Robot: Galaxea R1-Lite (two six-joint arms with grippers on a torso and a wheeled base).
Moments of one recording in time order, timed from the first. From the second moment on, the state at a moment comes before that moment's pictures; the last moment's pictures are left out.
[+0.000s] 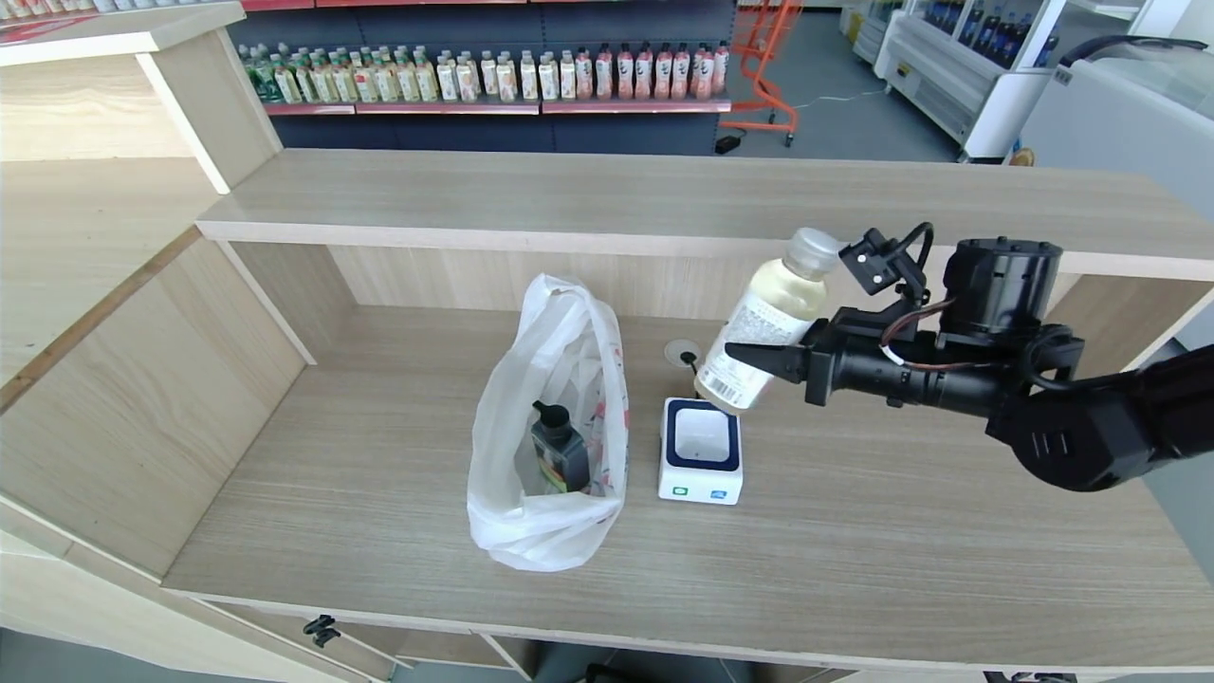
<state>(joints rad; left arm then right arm) 0.00 0.00 0.00 0.05 0.13 0.01 0.31 1.88 -0.98 -0.80 0.64 -0.08</state>
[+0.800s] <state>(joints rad) 0.00 0.00 0.00 0.05 0.13 0.01 0.55 2.26 -1.32 -0.91 0.46 -0.03</state>
